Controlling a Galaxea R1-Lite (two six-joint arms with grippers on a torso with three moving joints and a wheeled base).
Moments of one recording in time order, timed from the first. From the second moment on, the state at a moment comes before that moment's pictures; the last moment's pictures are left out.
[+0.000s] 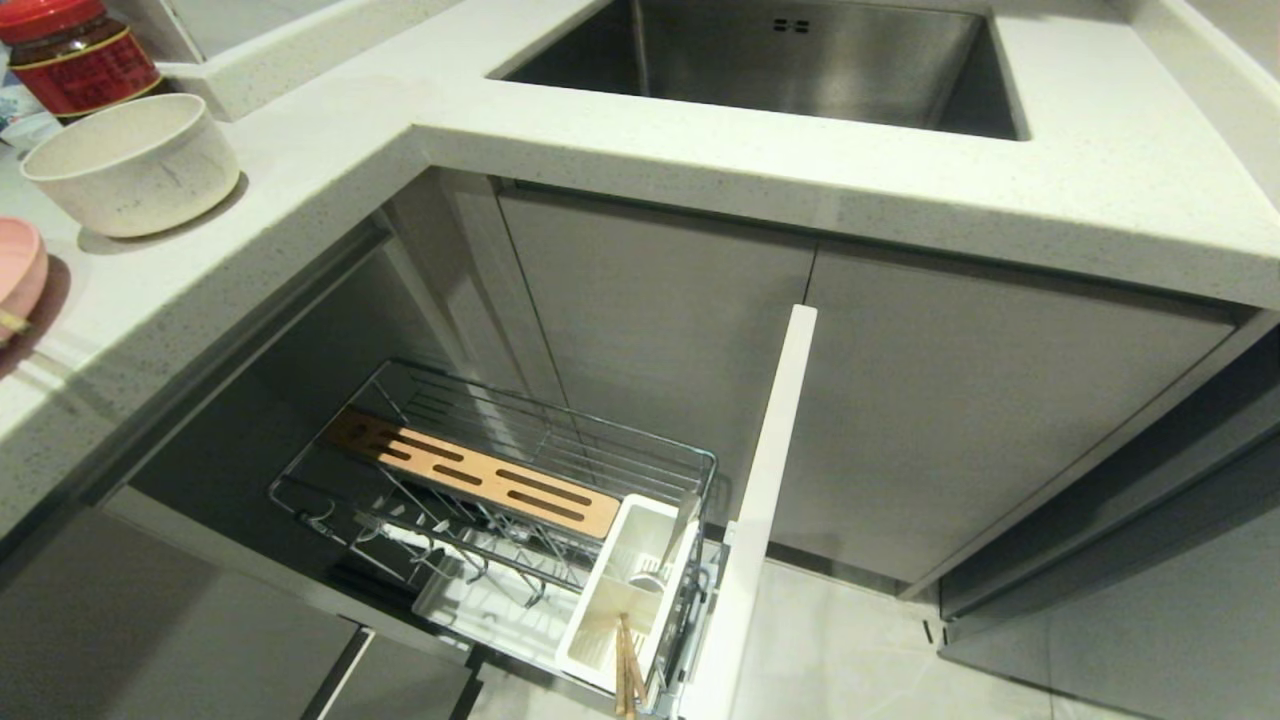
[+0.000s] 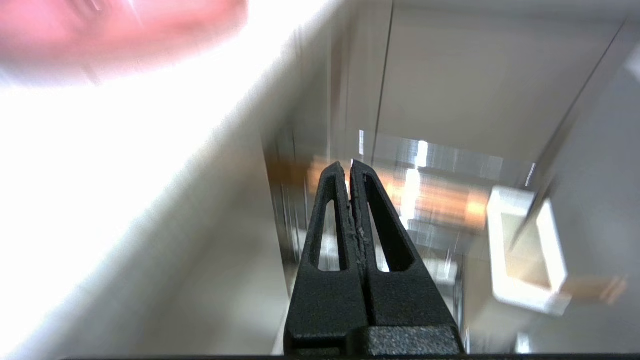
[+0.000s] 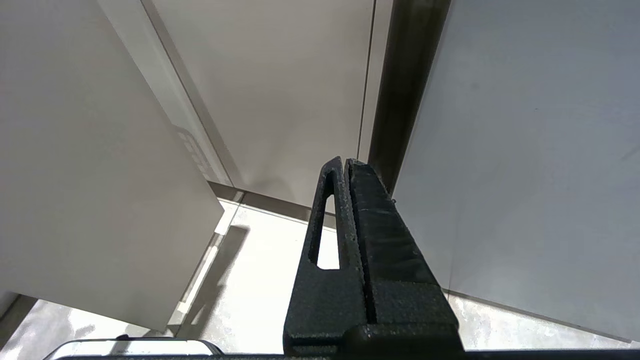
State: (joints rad) left arm 0.00 0.02 -0.41 0.09 -0.02 0.05; right arm 0.00 0.00 0.00 -0.08 0.00 0.02
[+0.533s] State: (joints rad) left arm 0.00 0.54 -1.18 0.27 0.00 0.00; right arm 0.00 0.00 0.00 -0.08 0.00 0.02
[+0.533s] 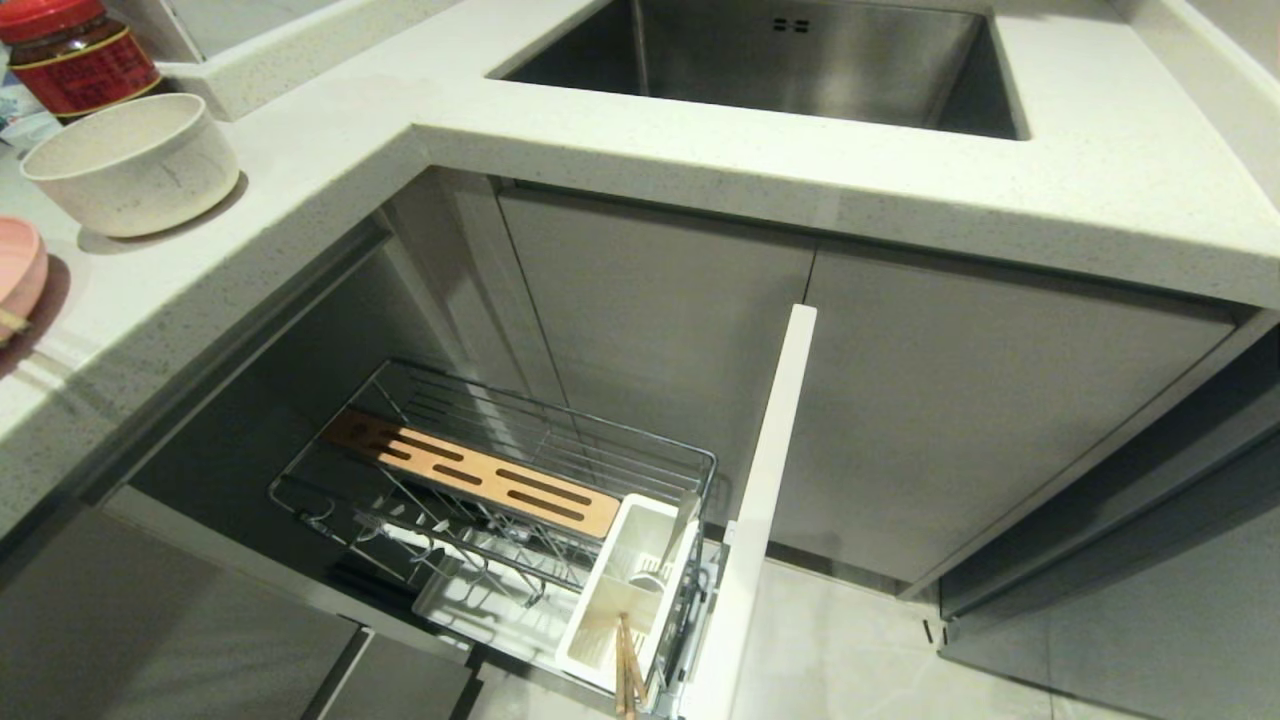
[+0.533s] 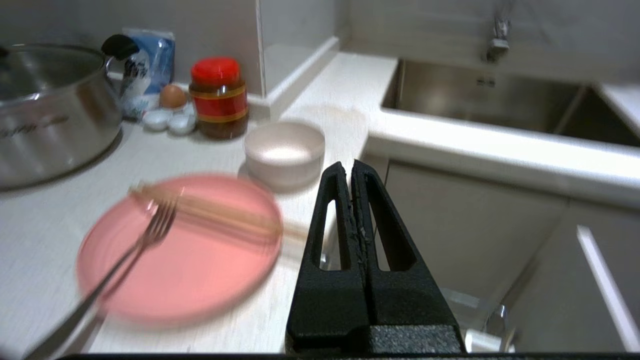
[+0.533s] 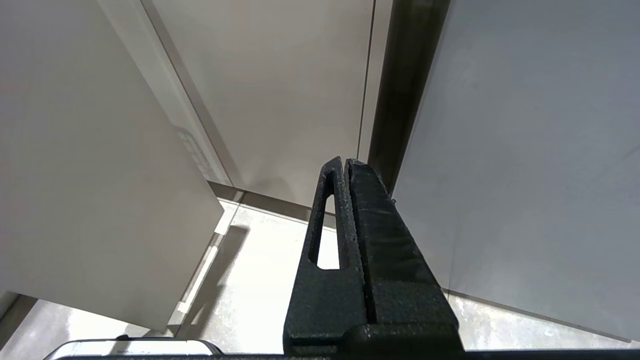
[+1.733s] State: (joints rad) left arm 0.02 1.24 -1.78 0.92 0.39 -0.43; right arm 0.00 0.00 0.00 -0.08 0.00 0.02
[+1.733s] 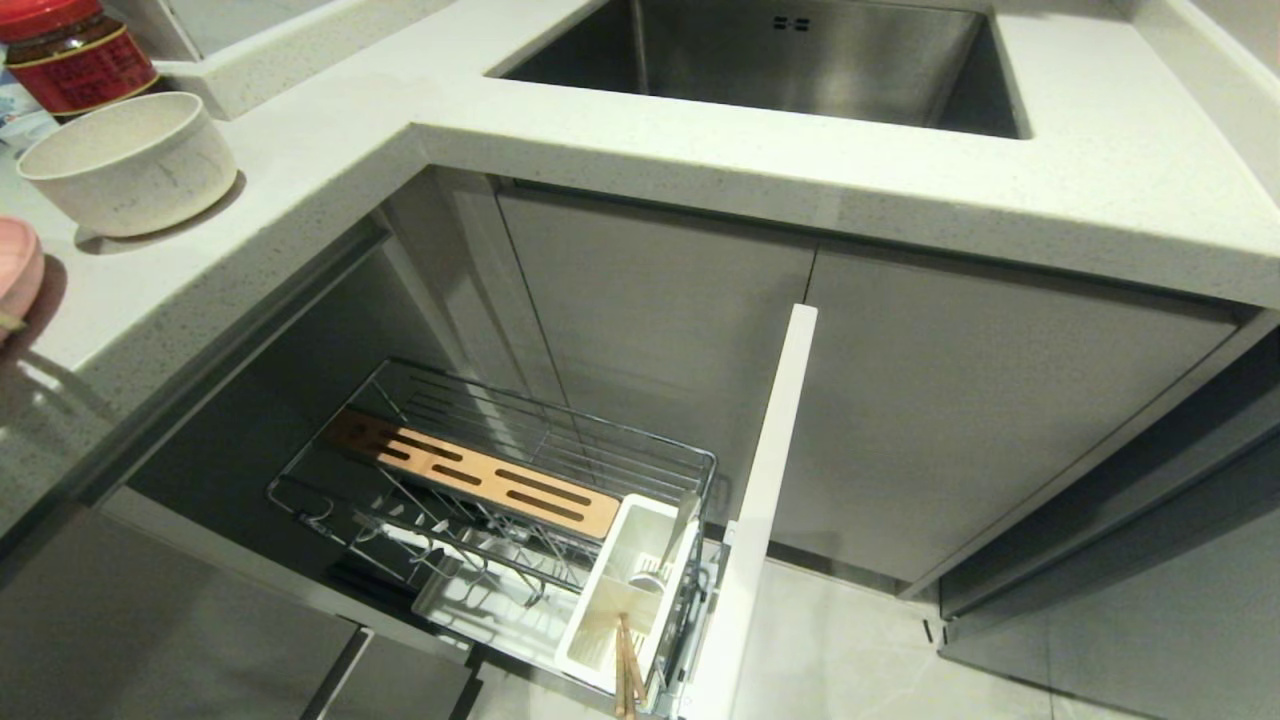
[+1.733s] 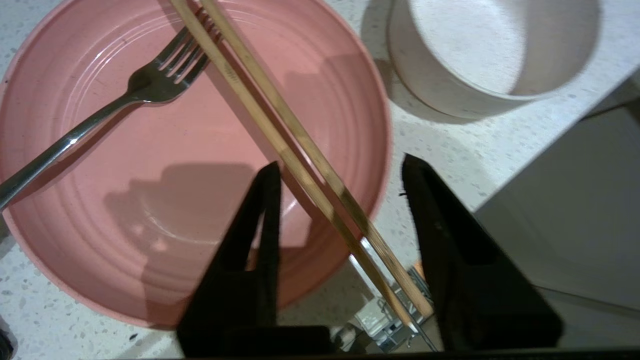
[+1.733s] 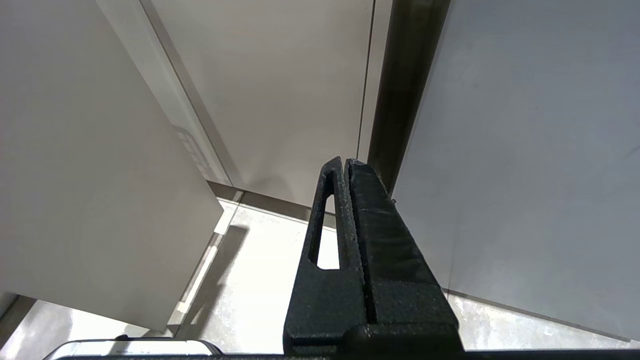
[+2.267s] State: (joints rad) left arm 0.11 1.33 -1.77 0.92 0.39 -0.43; right arm 0.00 0.00 0.00 -0.08 0.00 0.02
